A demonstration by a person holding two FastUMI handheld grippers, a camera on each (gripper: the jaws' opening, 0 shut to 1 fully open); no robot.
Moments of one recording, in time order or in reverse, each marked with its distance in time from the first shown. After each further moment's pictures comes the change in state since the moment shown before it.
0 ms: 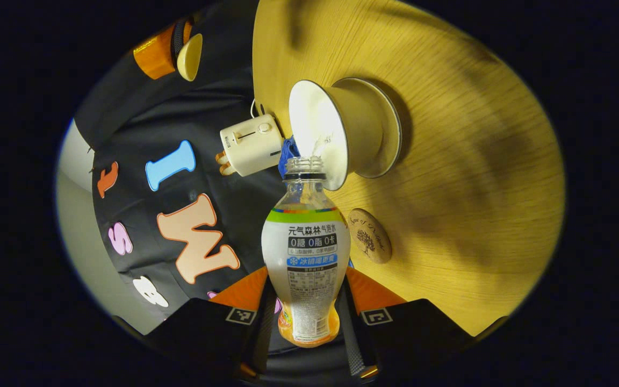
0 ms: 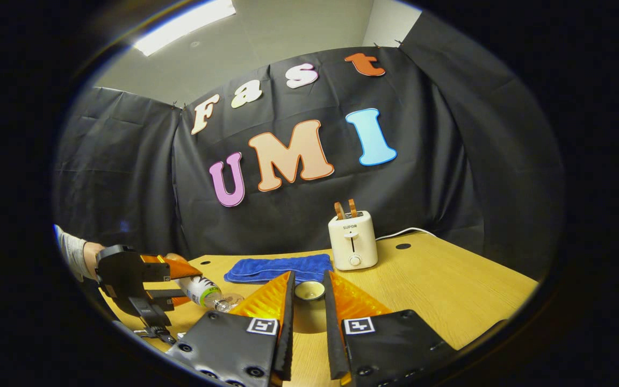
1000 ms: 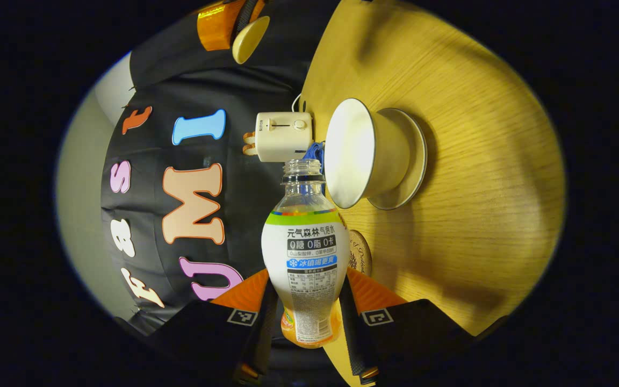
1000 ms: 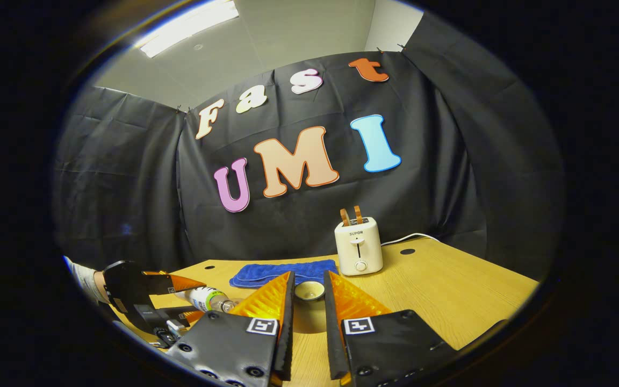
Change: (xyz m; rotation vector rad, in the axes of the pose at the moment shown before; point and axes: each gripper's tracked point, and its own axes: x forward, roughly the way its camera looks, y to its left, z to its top) left arm -0.003 -0.018 0.017 -0.362 -0.038 0.045; right arm -0.003 0.010 0.008 0.006 -0.032 0.006
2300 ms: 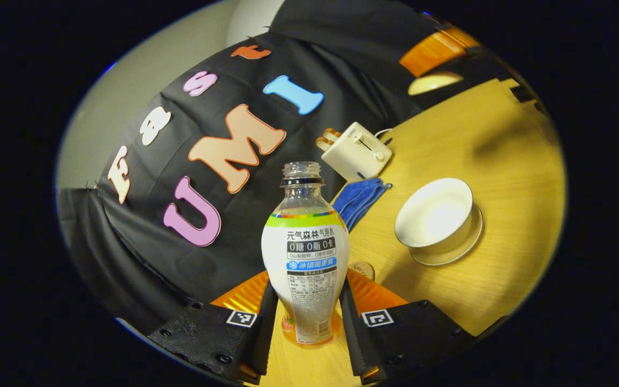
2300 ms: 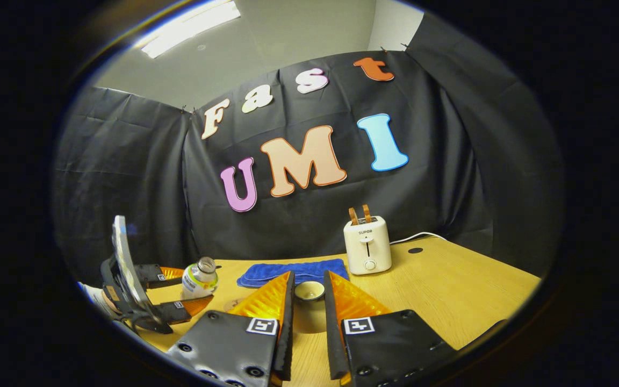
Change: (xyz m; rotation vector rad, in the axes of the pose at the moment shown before) left arm -0.012 0.021 -0.004 -0.679 -0.087 0.083; right arm -0.001 0.018 -0.001 0.009 -0.006 0.038
